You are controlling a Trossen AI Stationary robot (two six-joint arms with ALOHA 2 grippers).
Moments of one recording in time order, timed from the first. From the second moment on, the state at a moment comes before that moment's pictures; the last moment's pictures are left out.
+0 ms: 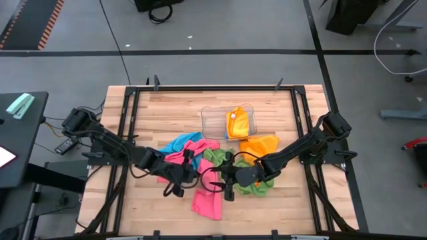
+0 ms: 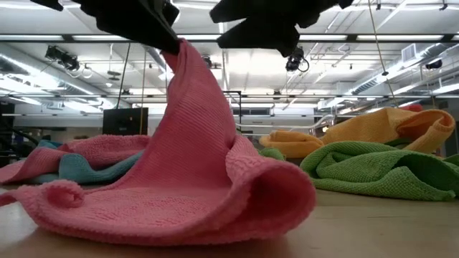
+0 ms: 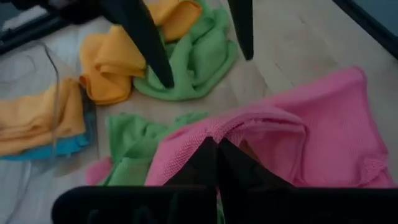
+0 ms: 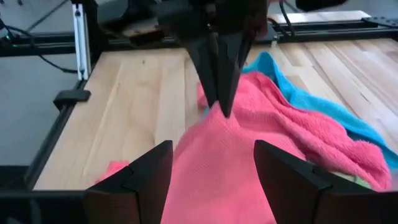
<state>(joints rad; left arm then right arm) -0.46 1.46 0.90 -0.11 -0.36 0.09 0.45 1.75 1.05 0.23 0.45 0.26</state>
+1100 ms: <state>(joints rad) -0.57 1.46 0.90 -0.57 -0.41 0.29 0.23 1.75 1.05 0.10 0.12 0.36</state>
